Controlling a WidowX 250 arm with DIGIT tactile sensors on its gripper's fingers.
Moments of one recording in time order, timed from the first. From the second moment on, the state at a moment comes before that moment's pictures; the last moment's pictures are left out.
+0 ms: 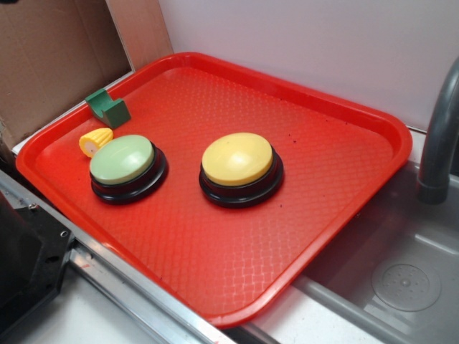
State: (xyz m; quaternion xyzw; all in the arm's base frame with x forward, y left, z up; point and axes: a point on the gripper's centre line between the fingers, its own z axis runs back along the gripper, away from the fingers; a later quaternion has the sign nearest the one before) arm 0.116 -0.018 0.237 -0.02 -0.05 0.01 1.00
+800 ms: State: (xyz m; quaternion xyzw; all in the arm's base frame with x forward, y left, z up) arm 0.144 0.016 0.204 -0.07 -0.08 0.21 0.97
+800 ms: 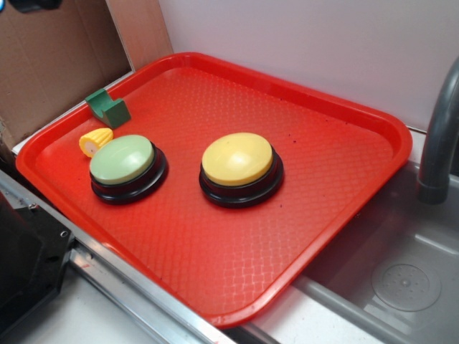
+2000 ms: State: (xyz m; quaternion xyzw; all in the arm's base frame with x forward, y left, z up) arm 0.186 0.103 0.062 -0.02 -0.16 0.48 0.86
